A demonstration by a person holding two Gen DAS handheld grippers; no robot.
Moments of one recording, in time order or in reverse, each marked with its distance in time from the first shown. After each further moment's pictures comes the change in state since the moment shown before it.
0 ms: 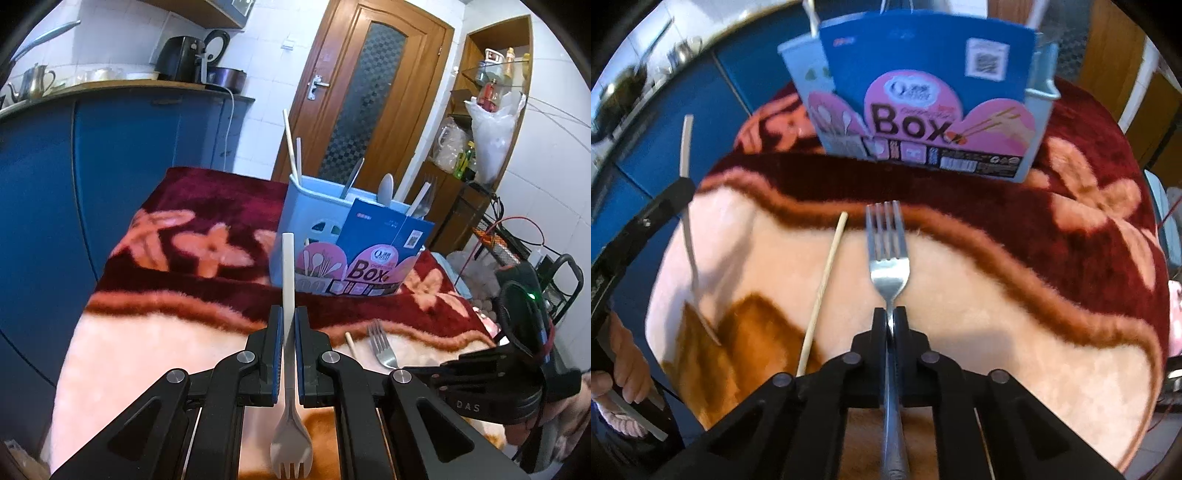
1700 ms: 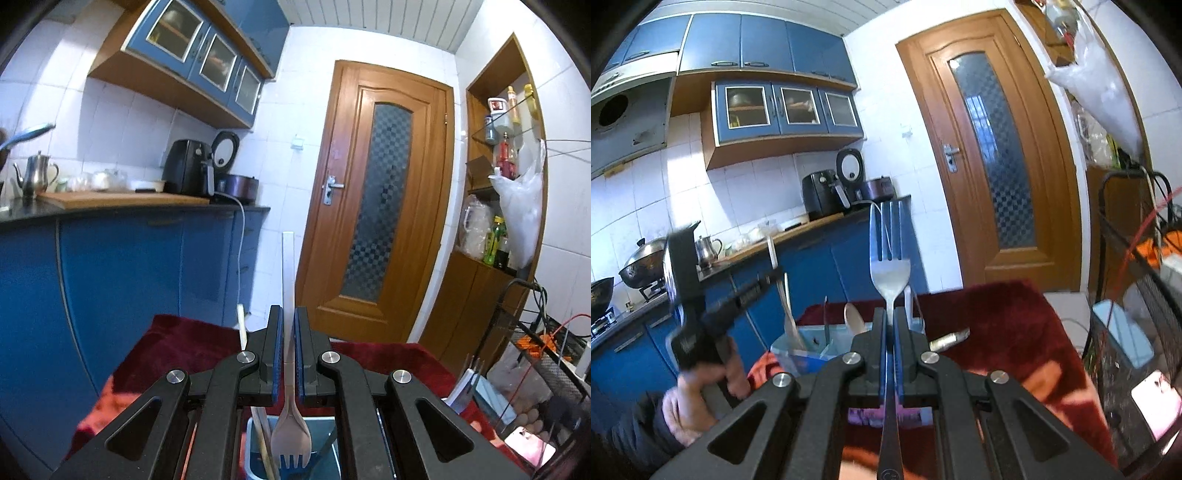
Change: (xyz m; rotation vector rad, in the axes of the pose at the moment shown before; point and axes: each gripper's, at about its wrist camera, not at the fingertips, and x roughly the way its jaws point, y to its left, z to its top) left arm 0.078 -0.052 0.133 0.038 -0.419 0.132; right arm -0.131 -0.076 0.026 0.084 -0.887 0.020
